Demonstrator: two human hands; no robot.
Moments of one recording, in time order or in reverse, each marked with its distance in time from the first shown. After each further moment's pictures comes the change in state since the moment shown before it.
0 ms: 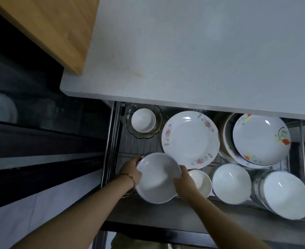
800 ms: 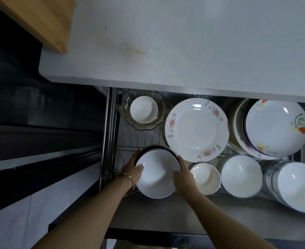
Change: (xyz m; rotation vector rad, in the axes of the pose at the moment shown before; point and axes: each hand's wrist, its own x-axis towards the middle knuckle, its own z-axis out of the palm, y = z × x) left_hand 0.052 -0.043 0.017 -0.150 -0.110 -0.064; right_hand 0.048 0.018 0.038 -0.031 0.096 0.080
